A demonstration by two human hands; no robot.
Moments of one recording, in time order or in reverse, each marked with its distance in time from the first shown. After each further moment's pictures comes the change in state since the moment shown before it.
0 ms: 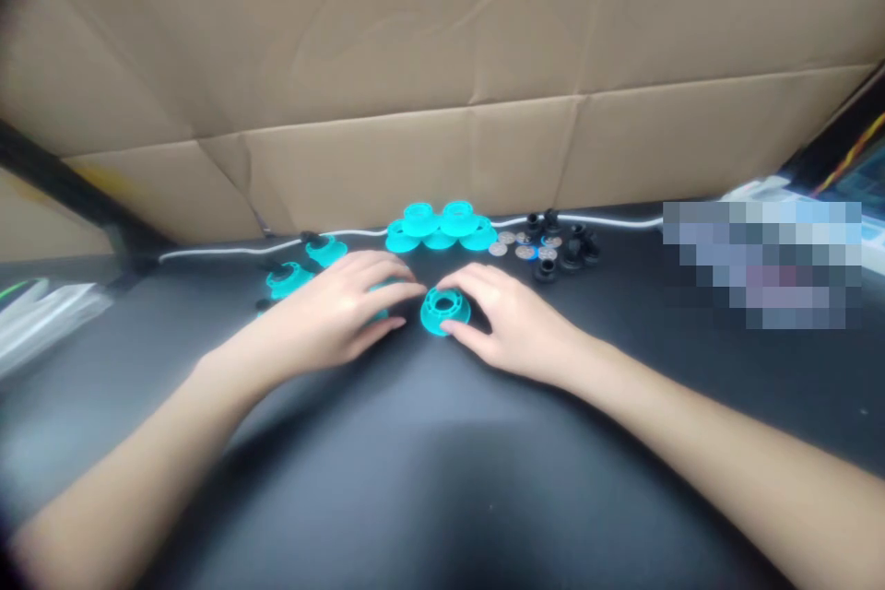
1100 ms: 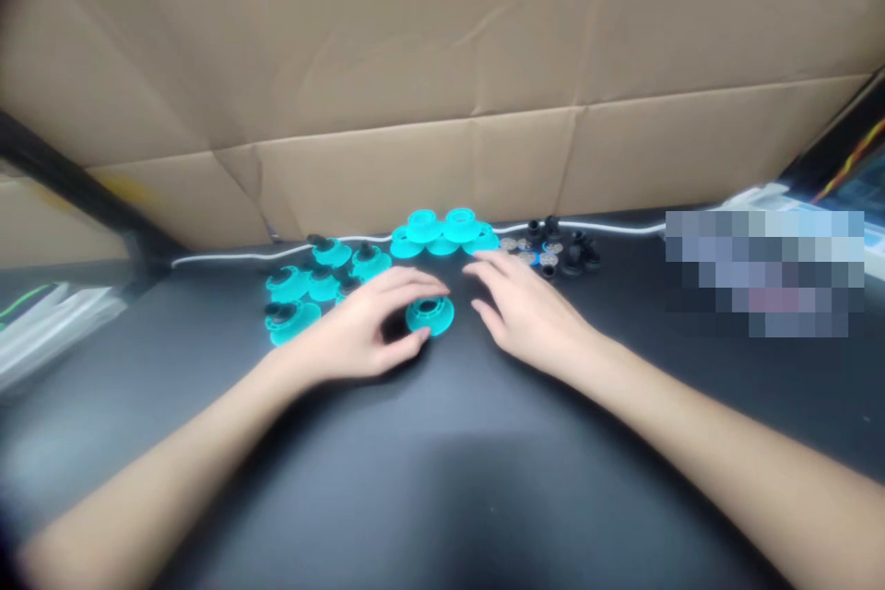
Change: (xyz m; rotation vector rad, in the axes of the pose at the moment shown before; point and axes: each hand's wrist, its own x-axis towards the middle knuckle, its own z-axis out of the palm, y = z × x) left_hand 0.007 0.015 0.016 -0.462 0.124 -0.108; right_hand -0.004 0.019 -0.004 -0.301 0.090 0.024
